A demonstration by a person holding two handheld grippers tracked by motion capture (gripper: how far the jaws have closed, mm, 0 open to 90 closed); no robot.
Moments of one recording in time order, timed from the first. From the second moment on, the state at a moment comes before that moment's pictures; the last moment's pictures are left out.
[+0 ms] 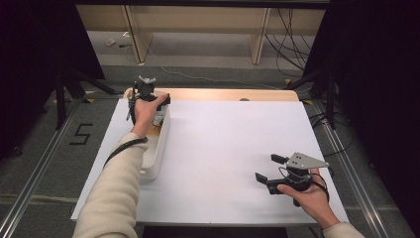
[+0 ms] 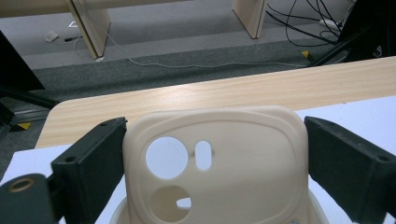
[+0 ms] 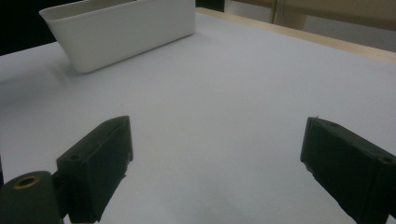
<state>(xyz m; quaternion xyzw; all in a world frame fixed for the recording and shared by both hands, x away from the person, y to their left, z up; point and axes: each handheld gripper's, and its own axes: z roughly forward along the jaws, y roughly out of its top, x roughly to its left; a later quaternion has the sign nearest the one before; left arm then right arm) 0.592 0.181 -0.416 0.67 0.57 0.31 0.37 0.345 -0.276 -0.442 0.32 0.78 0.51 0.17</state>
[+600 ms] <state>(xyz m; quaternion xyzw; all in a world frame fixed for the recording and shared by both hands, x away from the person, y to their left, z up) 0.590 0.181 -0.410 0.68 0.55 0.30 0.39 0.345 -0.276 -0.442 0.32 0.78 0.51 0.17</state>
